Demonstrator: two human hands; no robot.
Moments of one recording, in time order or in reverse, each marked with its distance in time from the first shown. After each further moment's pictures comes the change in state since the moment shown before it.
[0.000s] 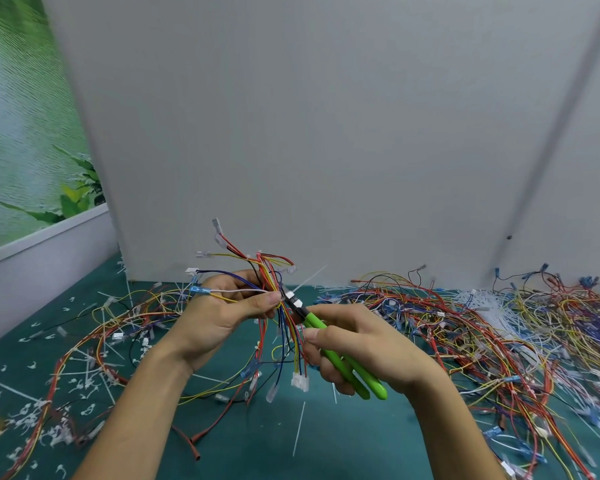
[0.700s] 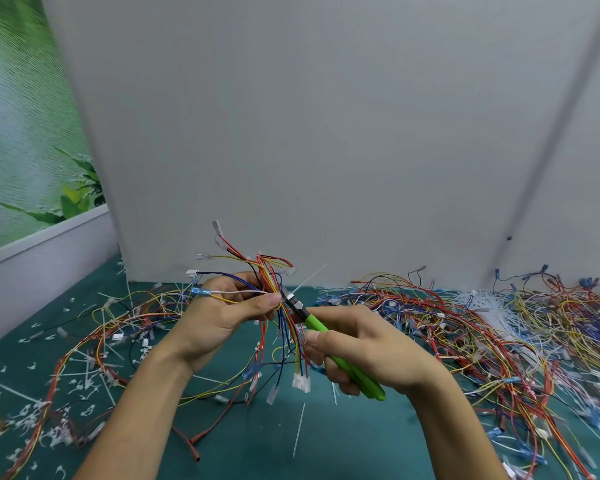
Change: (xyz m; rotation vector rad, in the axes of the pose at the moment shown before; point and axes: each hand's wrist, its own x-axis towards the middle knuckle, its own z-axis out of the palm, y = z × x) left_hand 0.001 -0.003 -0.001 0.004 0.013 0.000; right_hand 0.000 0.004 -0.002 -0.051 0.007 -0.029
